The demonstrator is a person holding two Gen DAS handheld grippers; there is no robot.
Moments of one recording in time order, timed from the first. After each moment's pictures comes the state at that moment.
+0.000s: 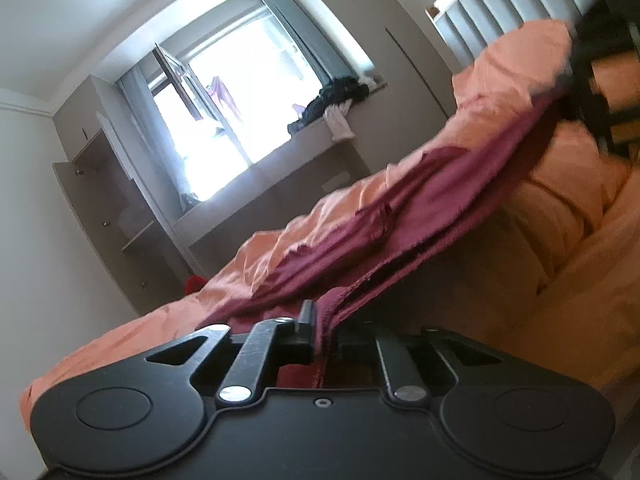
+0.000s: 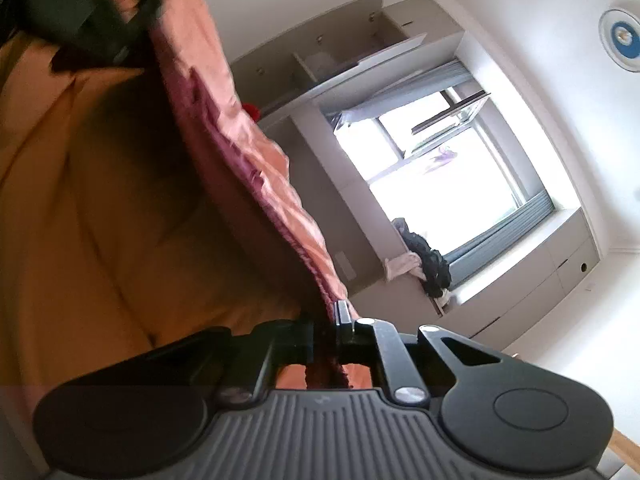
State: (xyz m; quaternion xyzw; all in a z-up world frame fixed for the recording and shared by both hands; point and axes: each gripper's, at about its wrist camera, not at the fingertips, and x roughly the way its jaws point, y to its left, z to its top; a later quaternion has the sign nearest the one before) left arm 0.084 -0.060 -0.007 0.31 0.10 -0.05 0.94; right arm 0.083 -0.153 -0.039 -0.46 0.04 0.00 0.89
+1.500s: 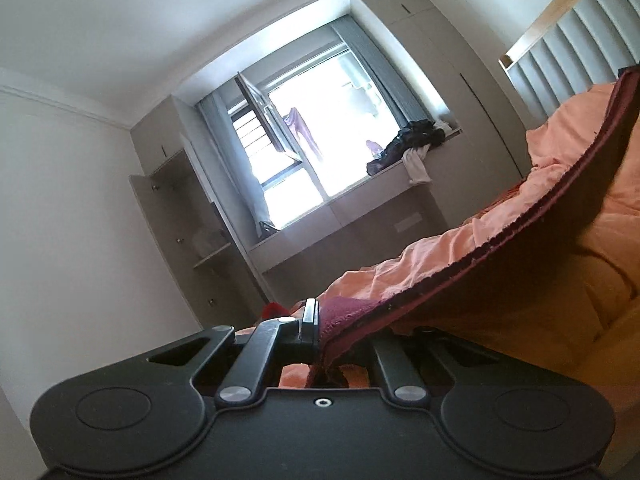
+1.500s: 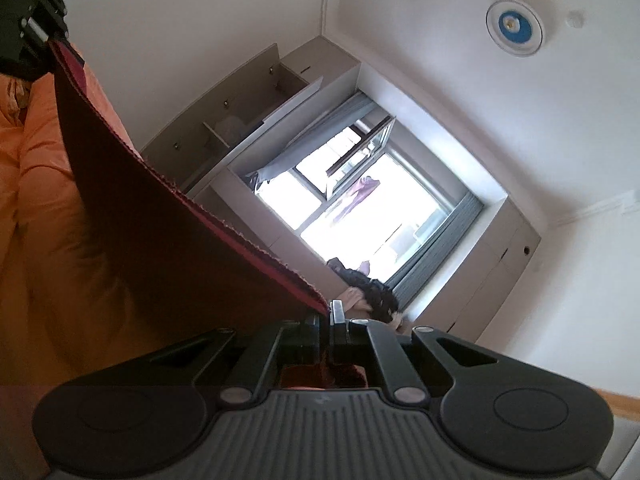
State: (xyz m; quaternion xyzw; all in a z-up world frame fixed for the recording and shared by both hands) left arm -0.011 0.018 0.104 0.27 0.02 0.03 0.96; right arm -0.022 -0.193 0.064 -0.36 -0.07 -0.05 0.93
